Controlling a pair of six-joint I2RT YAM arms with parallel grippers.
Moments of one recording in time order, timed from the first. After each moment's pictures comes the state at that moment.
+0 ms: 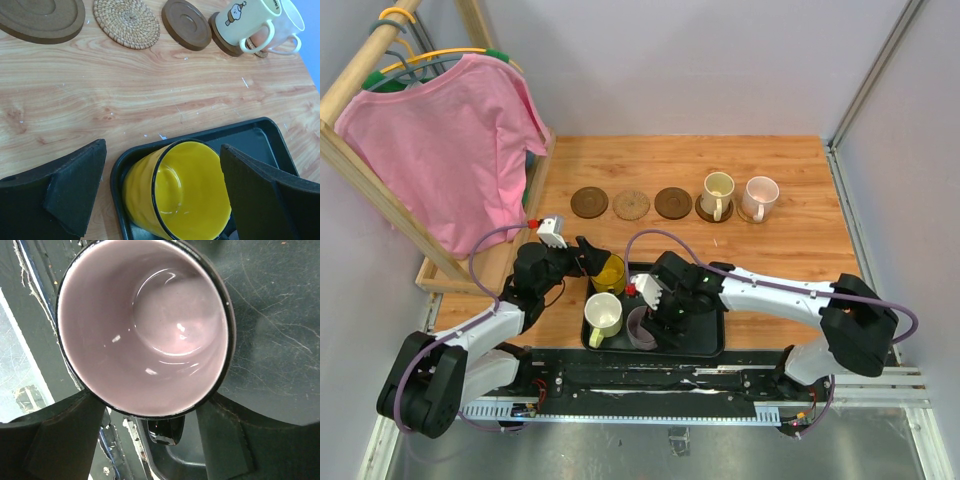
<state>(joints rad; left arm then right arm) -0.34 1.07 0.25 0.57 0.20 -0.49 1.02 1.45 0.88 -0.56 -0.40 -0.14</state>
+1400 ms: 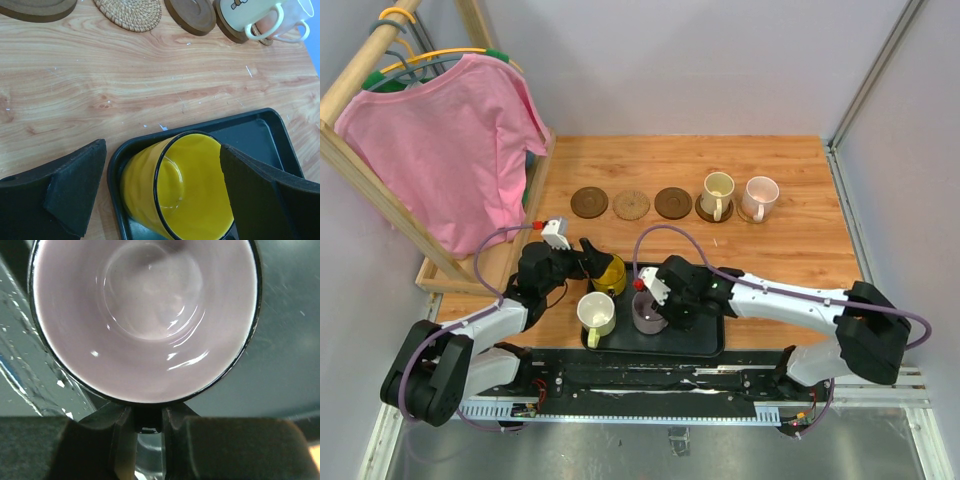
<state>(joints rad) -0.35 1.13 0.25 0.58 0.21 -0.50 1.04 1.40 0.82 -0.51 -0.16 -0.08</state>
